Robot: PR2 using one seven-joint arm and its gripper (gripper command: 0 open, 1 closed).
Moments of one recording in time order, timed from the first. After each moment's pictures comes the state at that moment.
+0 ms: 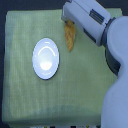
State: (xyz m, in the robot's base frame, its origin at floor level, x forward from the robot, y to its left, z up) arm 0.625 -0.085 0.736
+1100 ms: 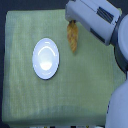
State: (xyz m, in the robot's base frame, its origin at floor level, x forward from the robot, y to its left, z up) arm 0.604 -0.100 0.794
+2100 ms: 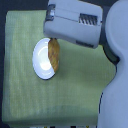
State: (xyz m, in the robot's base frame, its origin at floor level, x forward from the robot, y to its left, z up) arm 0.515 0.028 0.869
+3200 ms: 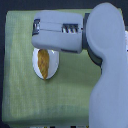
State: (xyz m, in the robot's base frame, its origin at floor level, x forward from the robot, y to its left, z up) arm 0.496 0.101 0.815
